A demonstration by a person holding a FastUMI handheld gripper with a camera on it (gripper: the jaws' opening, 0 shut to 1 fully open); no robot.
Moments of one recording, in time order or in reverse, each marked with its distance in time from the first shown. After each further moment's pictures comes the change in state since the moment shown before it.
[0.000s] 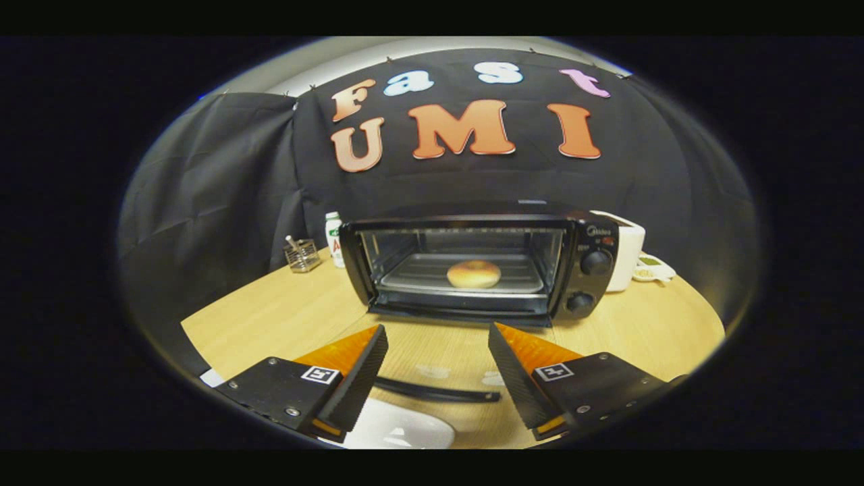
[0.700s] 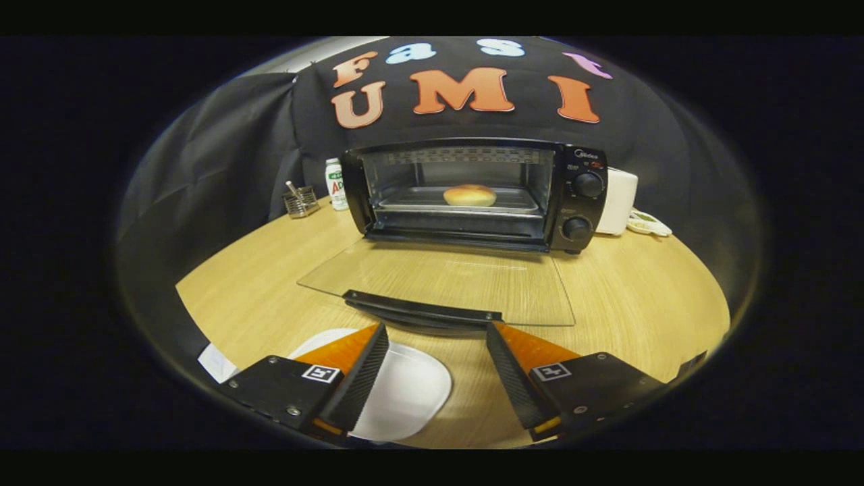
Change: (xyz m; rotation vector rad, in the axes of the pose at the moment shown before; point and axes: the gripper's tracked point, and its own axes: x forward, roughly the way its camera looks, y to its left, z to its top) arm -0.019 -0.014 -0.080 -0.031 0.207 -0.039
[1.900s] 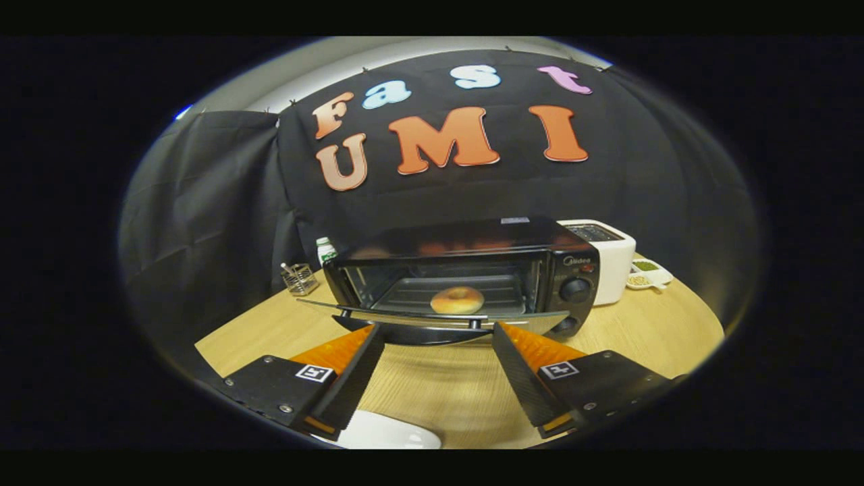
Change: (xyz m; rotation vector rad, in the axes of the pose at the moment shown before) arm 0.006 -0.022 0.163 0.123 -0.299 0.048
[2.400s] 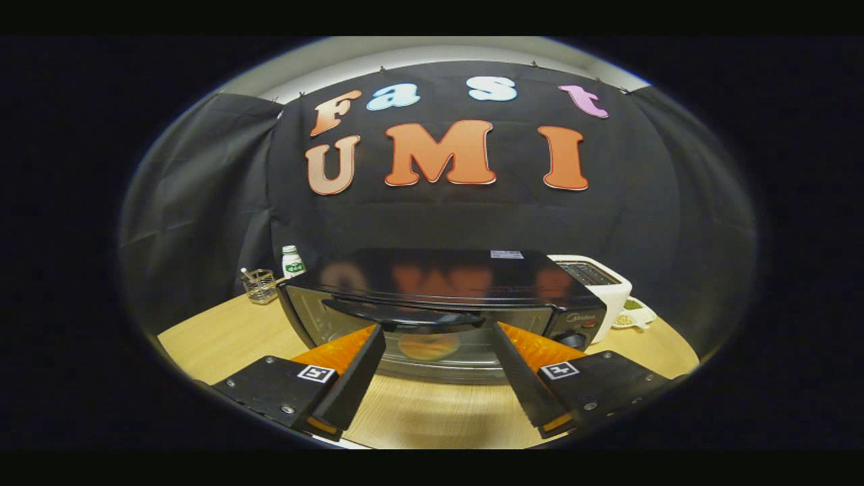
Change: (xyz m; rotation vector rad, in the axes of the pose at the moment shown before) arm 0.052 -0.010 0.031 -0.135 -0.066 -0.096
